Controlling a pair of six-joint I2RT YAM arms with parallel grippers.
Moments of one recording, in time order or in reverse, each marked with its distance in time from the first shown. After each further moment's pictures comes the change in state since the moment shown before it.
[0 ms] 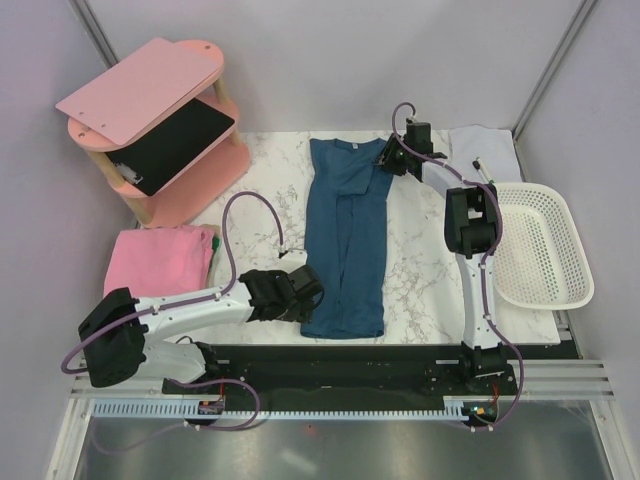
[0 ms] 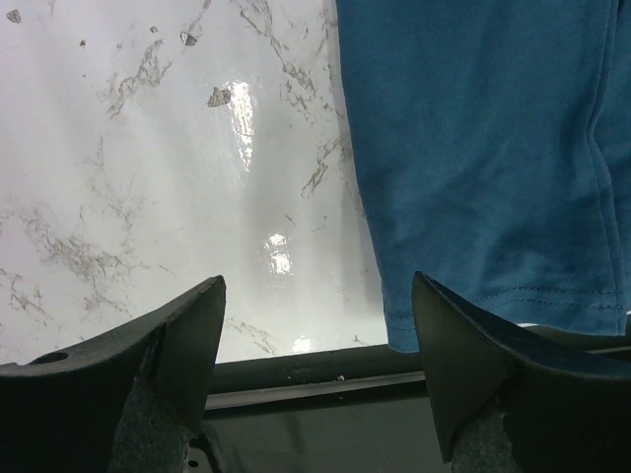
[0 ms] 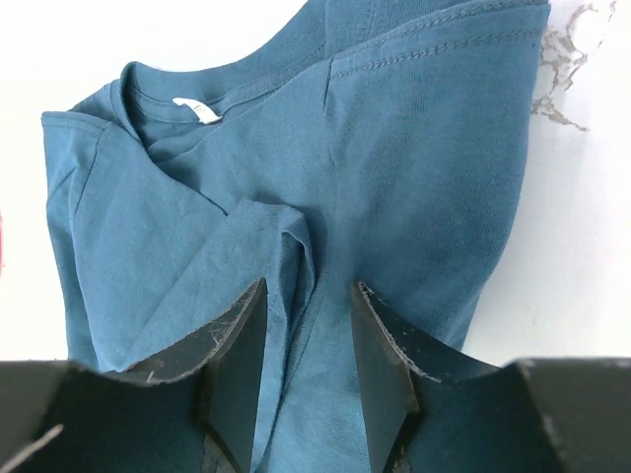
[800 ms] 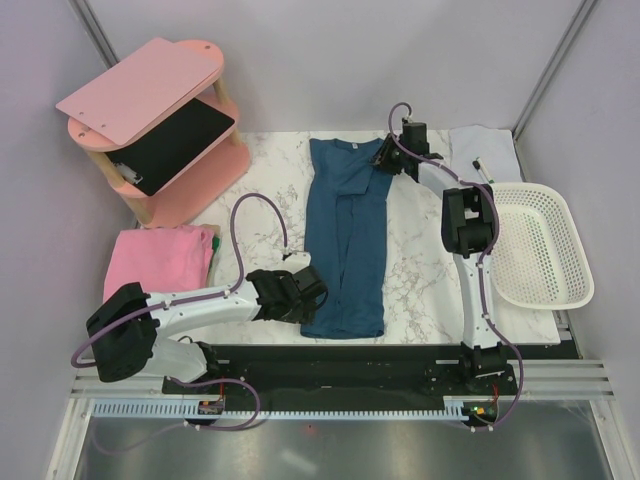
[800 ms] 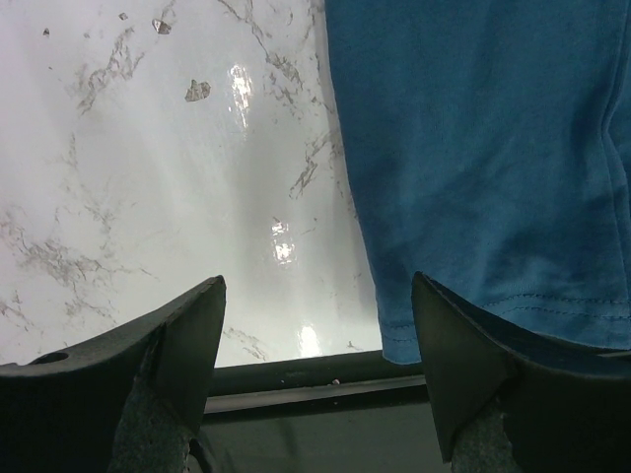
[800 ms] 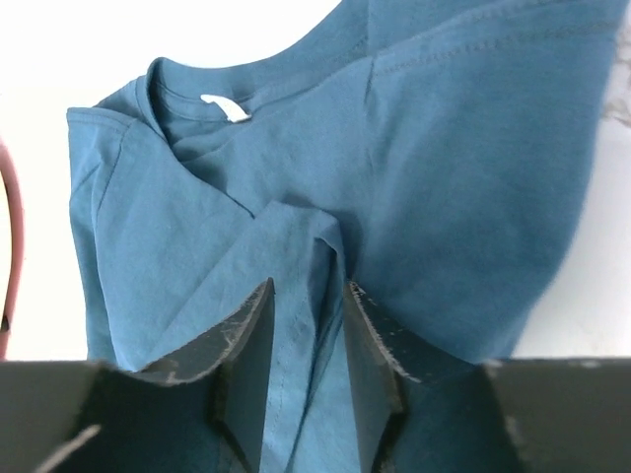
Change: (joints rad) left arm 0.000 0.055 0.000 0.023 0.025 0.000; right arm 0.015 0.021 0.019 0.023 -0.025 0.022
